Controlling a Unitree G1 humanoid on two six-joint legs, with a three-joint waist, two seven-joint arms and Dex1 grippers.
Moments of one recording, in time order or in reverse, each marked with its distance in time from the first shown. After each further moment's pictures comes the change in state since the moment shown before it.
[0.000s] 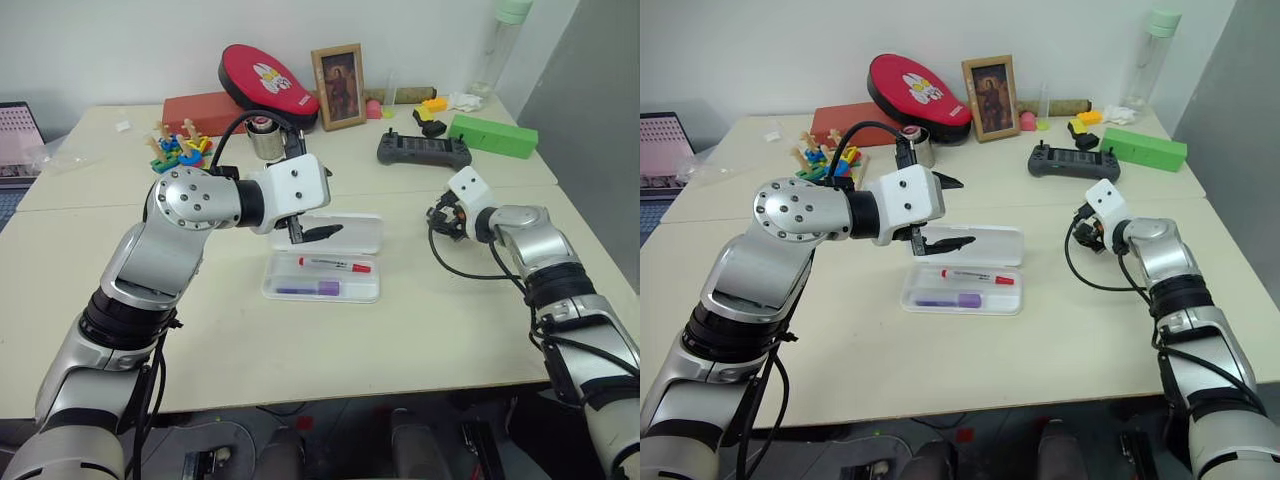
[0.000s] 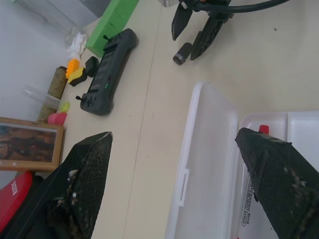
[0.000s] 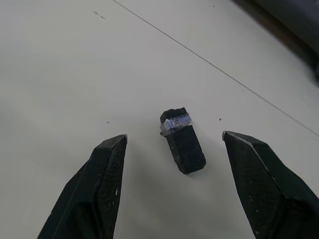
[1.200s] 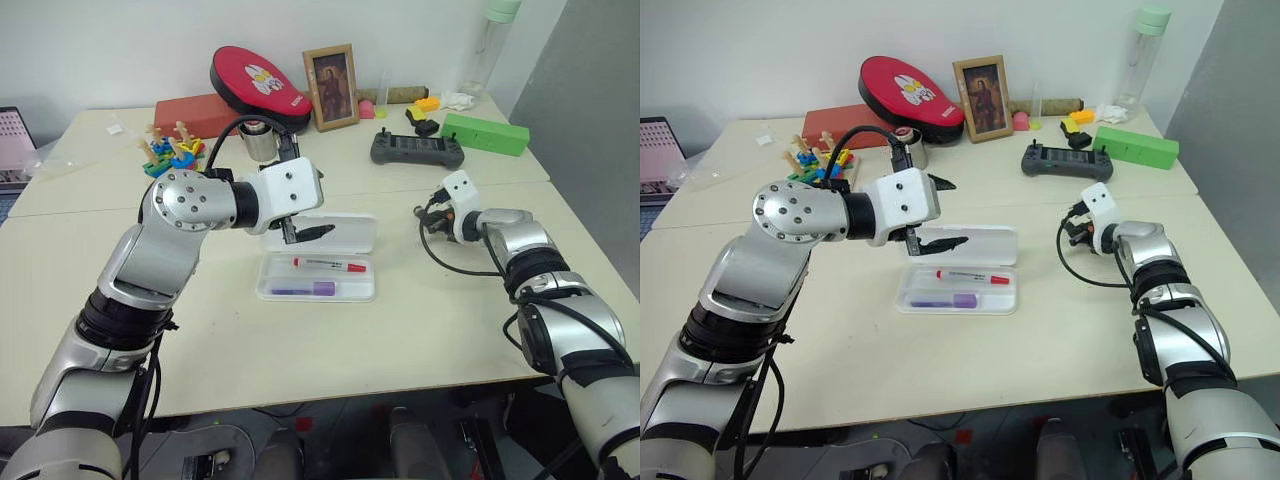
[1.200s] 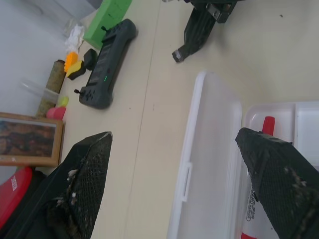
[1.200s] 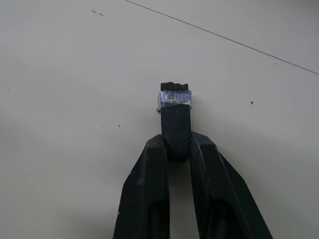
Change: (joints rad) left arm 0.041 0.026 0.023 0.028 0.017 -0.019 0.003; right arm -0.115 0.067 -0.082 0.303 -0.050 -0.127 0.074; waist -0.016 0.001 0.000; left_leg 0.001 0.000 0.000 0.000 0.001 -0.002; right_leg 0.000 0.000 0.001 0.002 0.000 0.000
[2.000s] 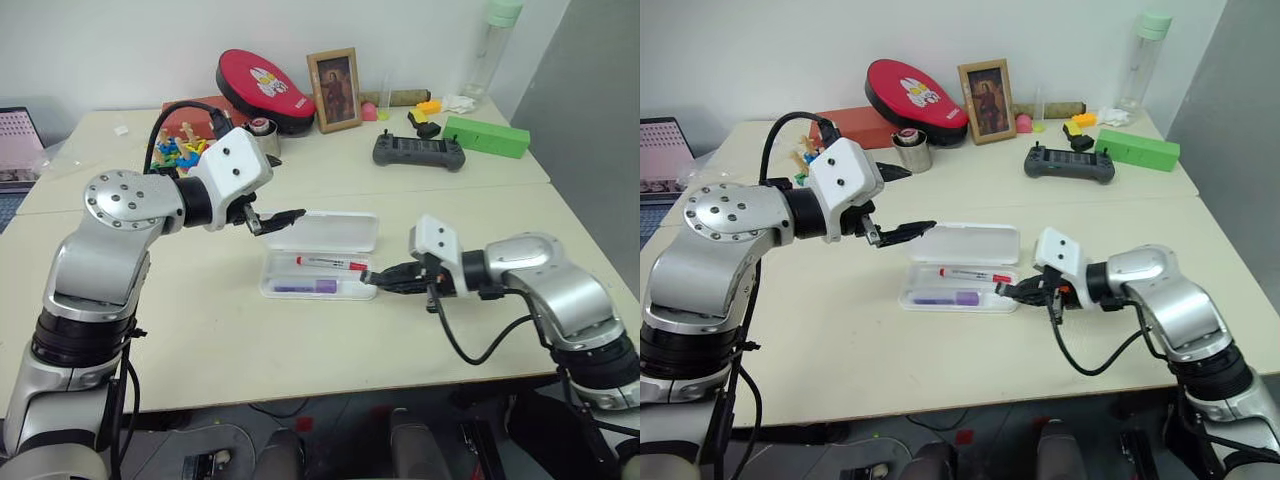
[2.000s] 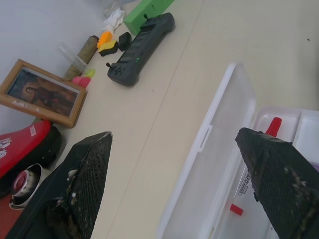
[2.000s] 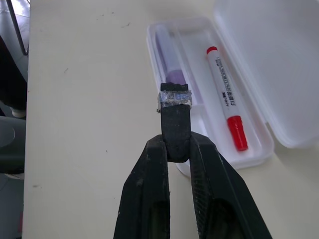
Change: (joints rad) left arm 0.073 0.057 0.187 -0.041 -0.161 0.130 0.041; right arm 0.511 -0.193 0.193 -1.432 0.282 0.528 0.367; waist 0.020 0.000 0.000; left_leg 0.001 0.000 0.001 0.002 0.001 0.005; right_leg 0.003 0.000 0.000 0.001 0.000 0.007
